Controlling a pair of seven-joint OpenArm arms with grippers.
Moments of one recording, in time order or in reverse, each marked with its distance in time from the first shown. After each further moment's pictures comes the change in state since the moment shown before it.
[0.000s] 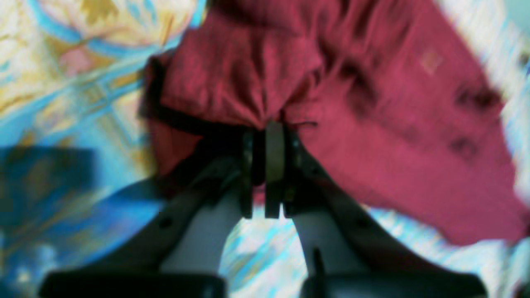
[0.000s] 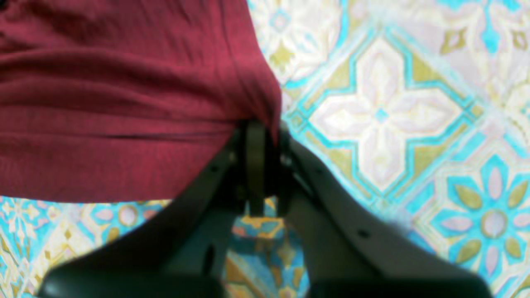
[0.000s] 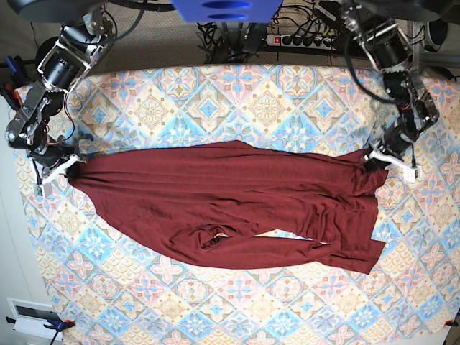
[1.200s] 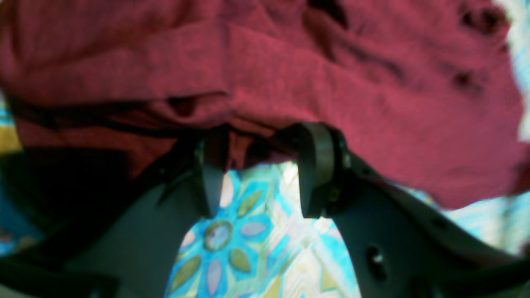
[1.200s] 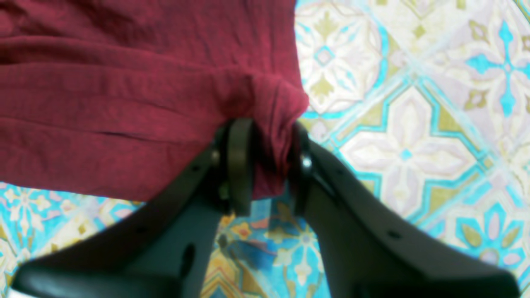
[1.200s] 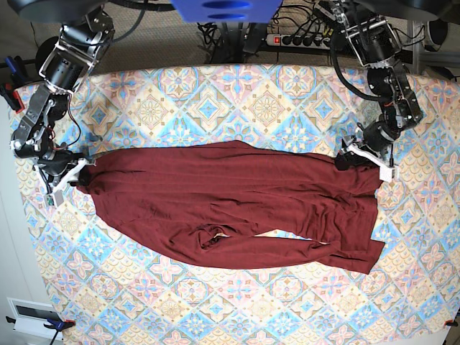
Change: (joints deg) left arm 0.6 5.9 0.8 0.3 1.5 -1.2 1.0; right arm -0.4 0.0 -5.8 4.5 0.2 0.2 -0.2
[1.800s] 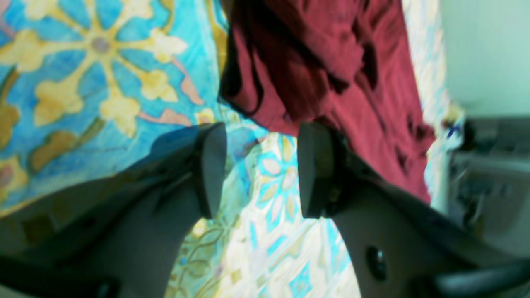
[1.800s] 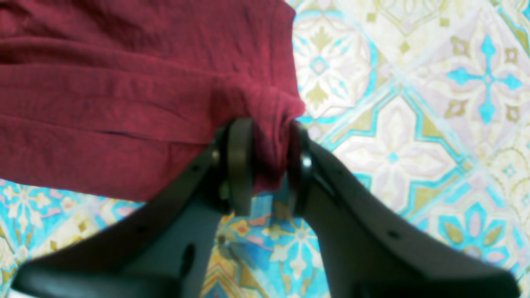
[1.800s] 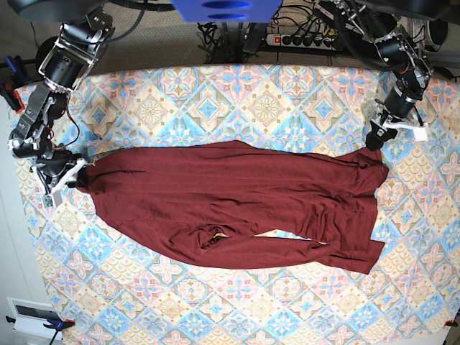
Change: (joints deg) left arm 6.6 2.7 -15.5 -0.3 -15.2 3.8 0.1; right arm -1.0 -0.1 0.0 3.0 0.0 0.0 -0.3
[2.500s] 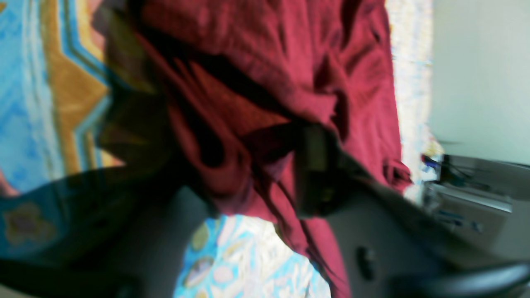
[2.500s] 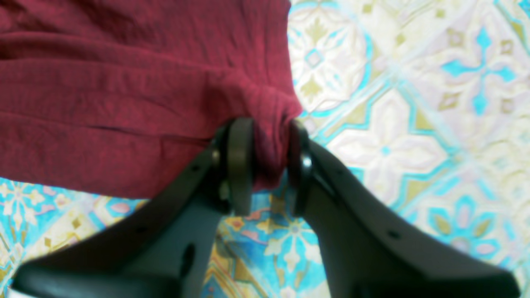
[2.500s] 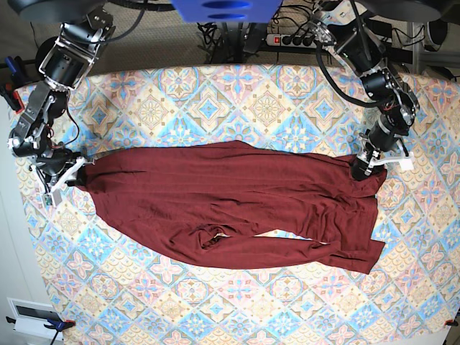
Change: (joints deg) left arm -13.3 4.5 0.2 -3.5 10.1 9.0 0.7; right arm -0.5 -0.1 0.0 2.5 -0.2 0.0 -0.7
